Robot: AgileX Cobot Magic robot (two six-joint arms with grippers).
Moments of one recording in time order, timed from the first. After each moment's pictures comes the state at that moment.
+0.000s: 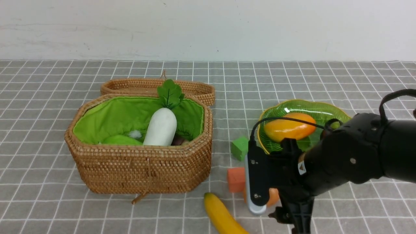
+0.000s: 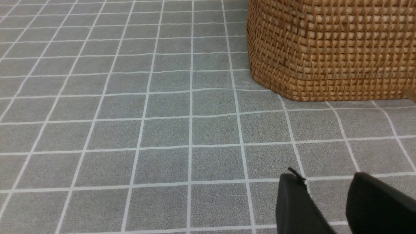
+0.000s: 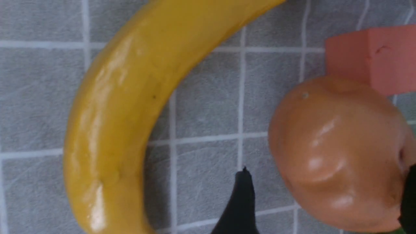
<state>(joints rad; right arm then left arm) 0.60 1.62 -0.96 0.04 0.50 -1.02 -0.08 -0.01 0.03 0.14 0.39 -0.16</state>
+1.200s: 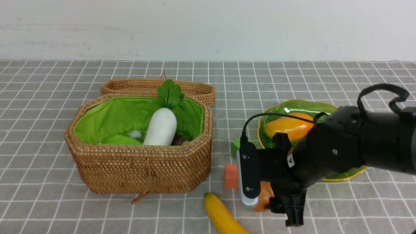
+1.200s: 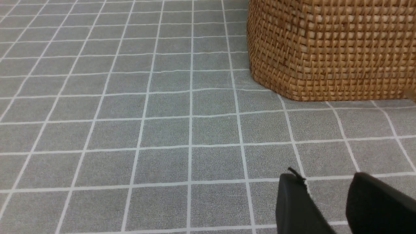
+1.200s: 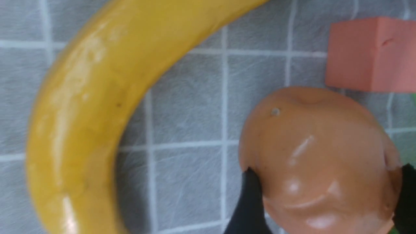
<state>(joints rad) 0.60 1.69 -1.06 0.01 0.59 -1.00 -0.08 -0.01 0.03 0.14 0.39 -0.16</state>
